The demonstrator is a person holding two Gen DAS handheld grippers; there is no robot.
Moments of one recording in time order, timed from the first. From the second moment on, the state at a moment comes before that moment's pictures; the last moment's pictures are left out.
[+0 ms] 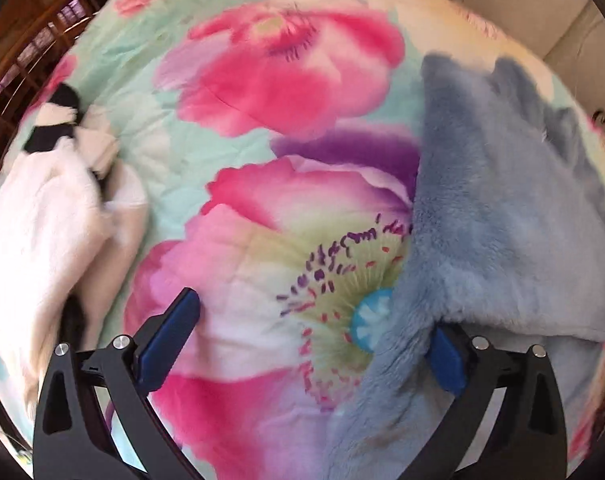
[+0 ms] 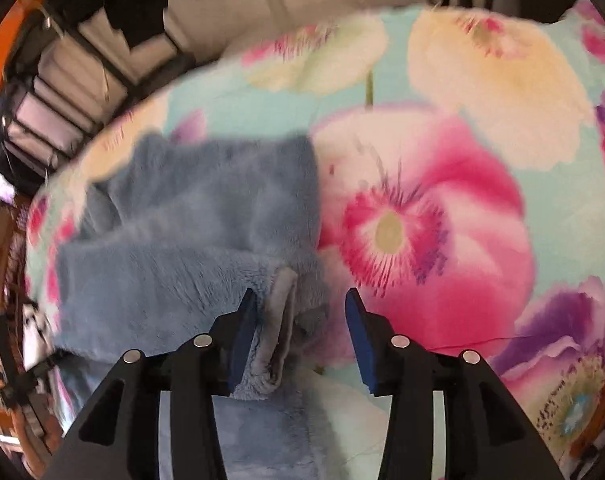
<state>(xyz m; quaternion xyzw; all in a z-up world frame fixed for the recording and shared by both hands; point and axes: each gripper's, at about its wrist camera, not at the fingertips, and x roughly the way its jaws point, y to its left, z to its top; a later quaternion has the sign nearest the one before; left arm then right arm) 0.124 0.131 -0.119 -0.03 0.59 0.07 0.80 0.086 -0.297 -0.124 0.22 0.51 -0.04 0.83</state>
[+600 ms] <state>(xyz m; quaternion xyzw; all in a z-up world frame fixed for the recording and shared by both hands) 0.149 0.070 -0.140 0.02 0.59 -0.01 0.80 0.076 -0.274 -0.132 0.28 0.52 0.01 0.81</state>
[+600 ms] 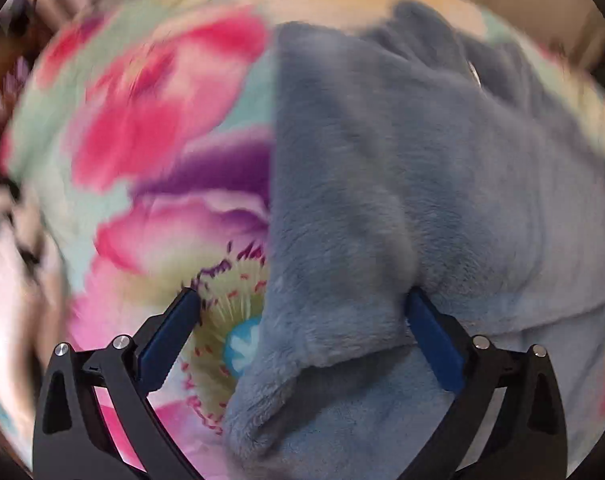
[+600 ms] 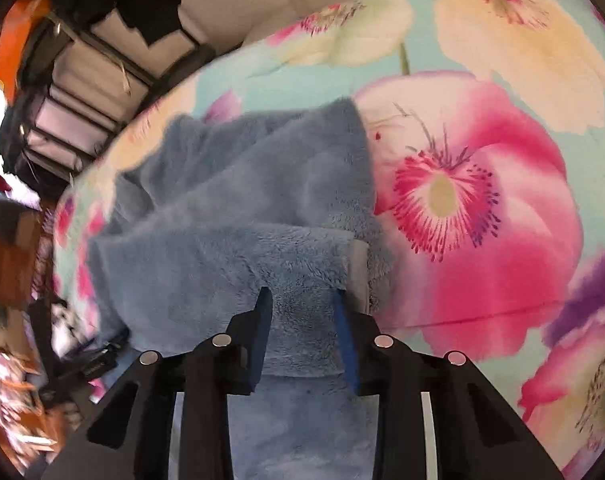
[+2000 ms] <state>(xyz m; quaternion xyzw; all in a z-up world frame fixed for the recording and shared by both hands) -0.074 -0.003 -0.088 0.10 0.57 0.02 0.81 -0.120 -0.165 -0.087 0.11 0.55 -0.03 0.83</state>
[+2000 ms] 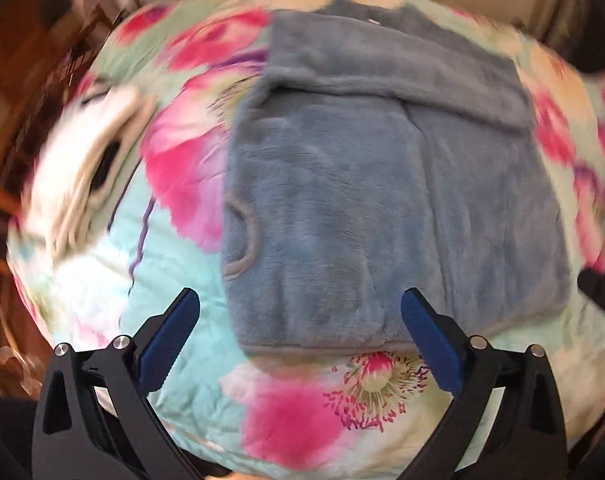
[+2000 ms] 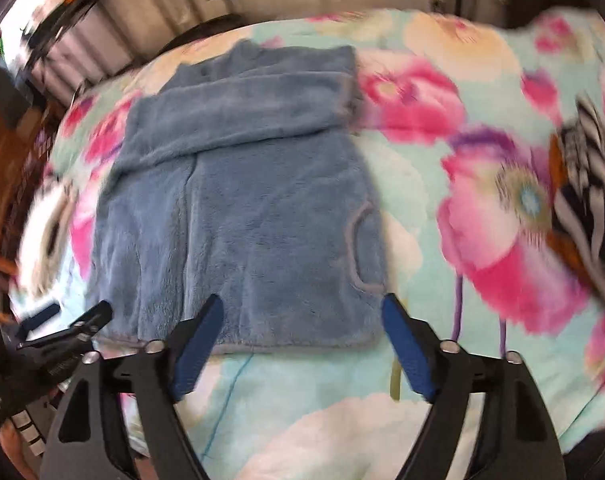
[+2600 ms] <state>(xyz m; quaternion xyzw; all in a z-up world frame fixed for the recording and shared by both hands) -0.073 0.000 -0.128 0.11 0.60 0.02 0.79 -0.100 -0.191 -0.149 0.15 0.61 -0.06 0.78</state>
